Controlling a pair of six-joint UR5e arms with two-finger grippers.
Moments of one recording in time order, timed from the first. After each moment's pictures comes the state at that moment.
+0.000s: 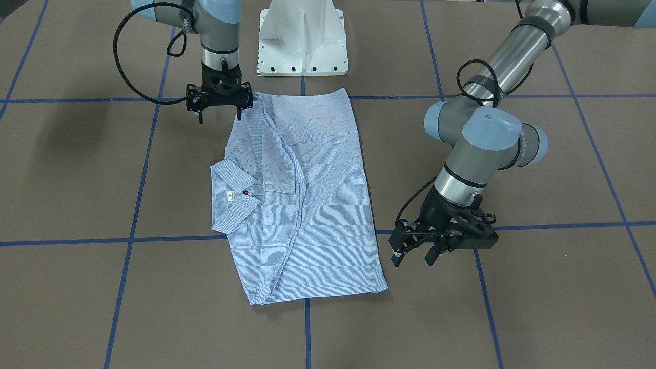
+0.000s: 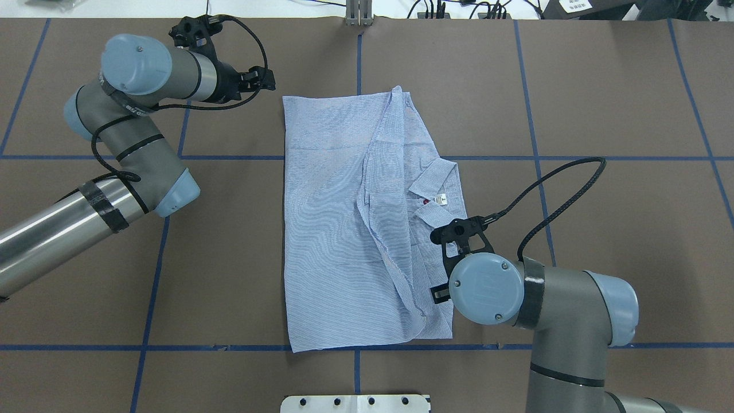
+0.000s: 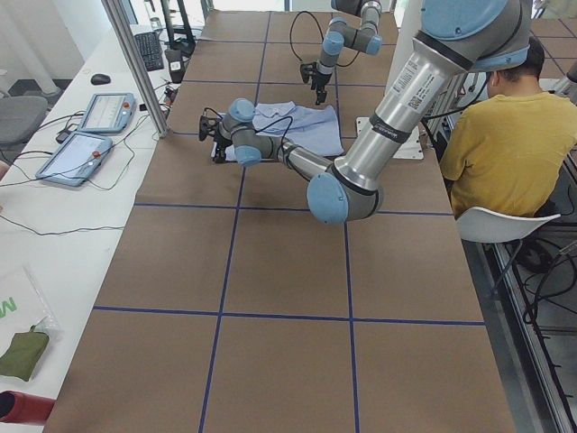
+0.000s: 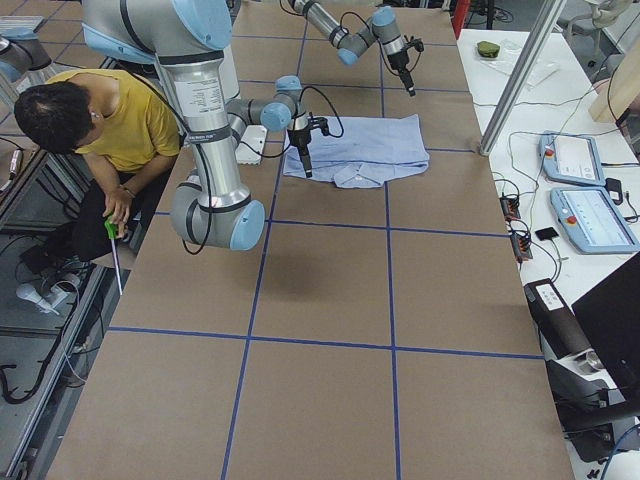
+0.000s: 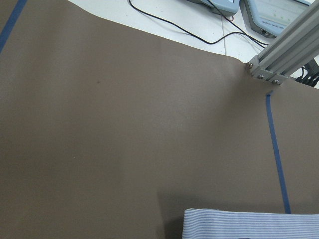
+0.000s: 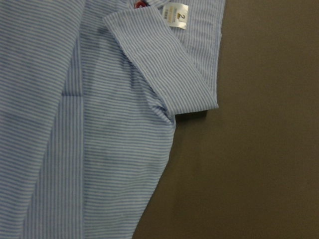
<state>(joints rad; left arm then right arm) -0.82 -2.22 -1.26 -2.41 -1.81 -1.29 0.28 -1.21 2.02 -1.81 1.54 1.12</state>
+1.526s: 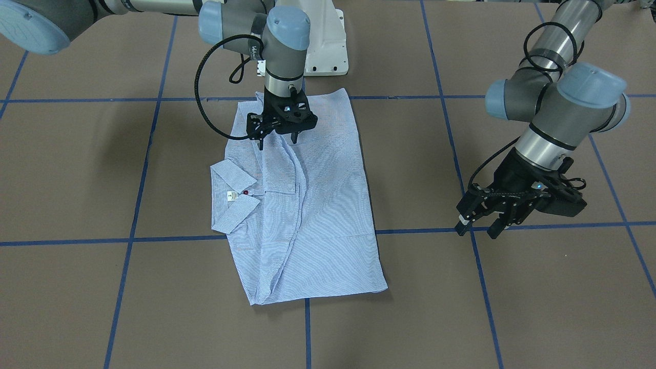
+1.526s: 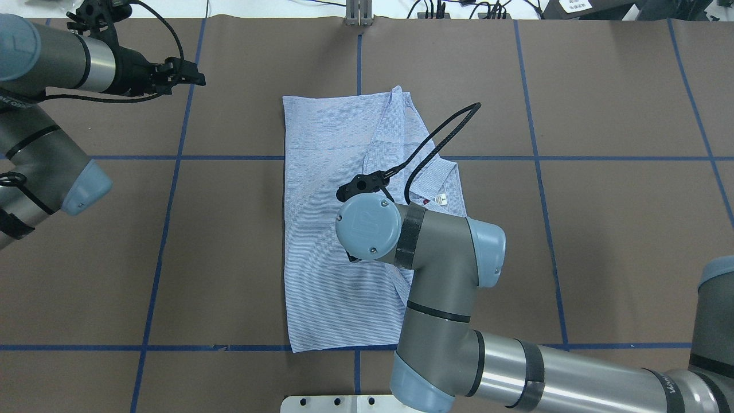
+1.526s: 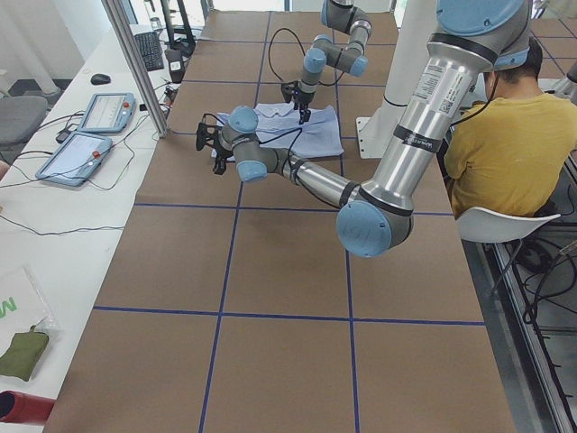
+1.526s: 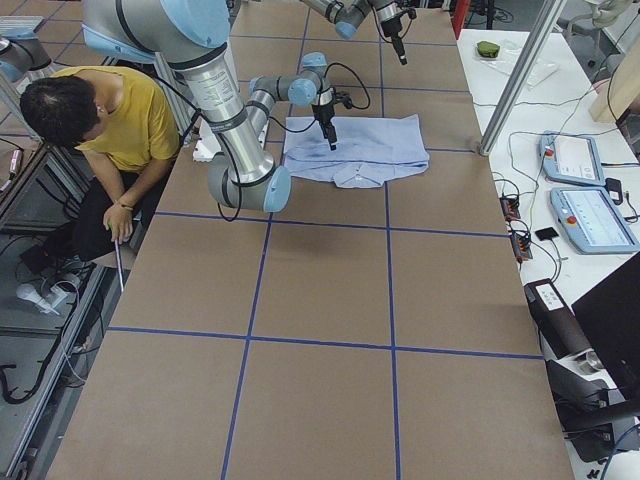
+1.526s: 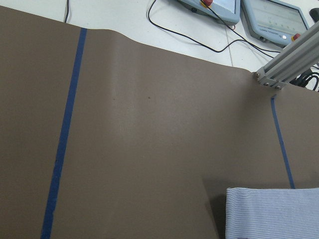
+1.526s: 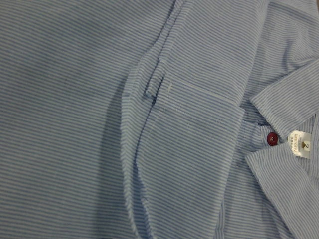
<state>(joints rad) -0.96 -1.99 -1.51 -2.40 -1.97 -1.19 0.36 -0.82 1.66 -1.76 1.58 0.95</state>
